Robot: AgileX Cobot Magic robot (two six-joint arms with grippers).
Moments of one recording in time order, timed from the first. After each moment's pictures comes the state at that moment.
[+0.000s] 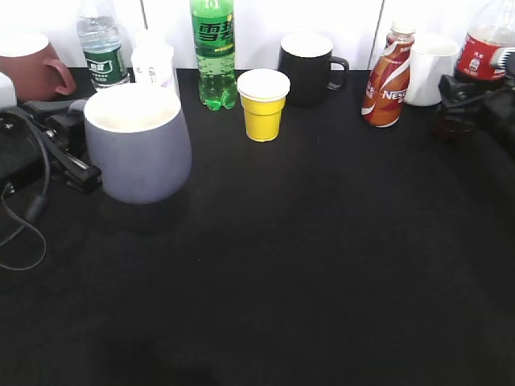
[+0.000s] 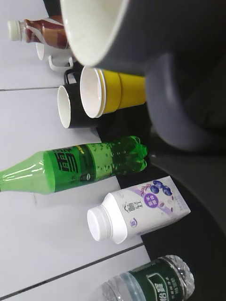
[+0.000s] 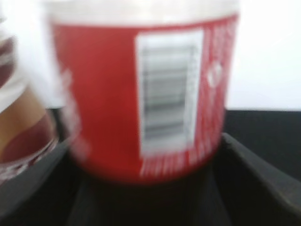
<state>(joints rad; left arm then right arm) -0.23 1.58 -0.41 0.40 -1.07 -0.04 -0.01 2.06 -0.83 -0.07 -1.10 0.04</state>
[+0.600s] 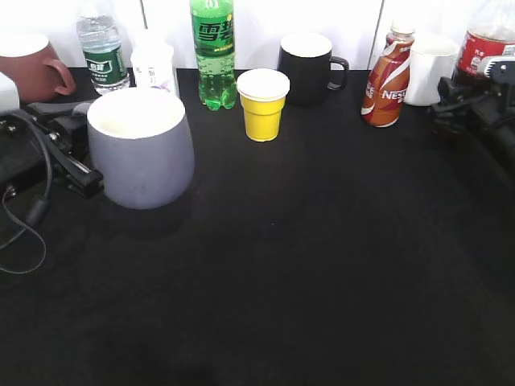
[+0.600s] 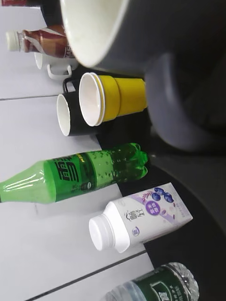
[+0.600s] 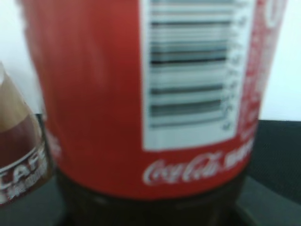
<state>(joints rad) -0.23 1.58 -0.41 0.43 -1.07 -0.04 -0.01 2.15 -0.89 -0.10 -1.18 0.04</state>
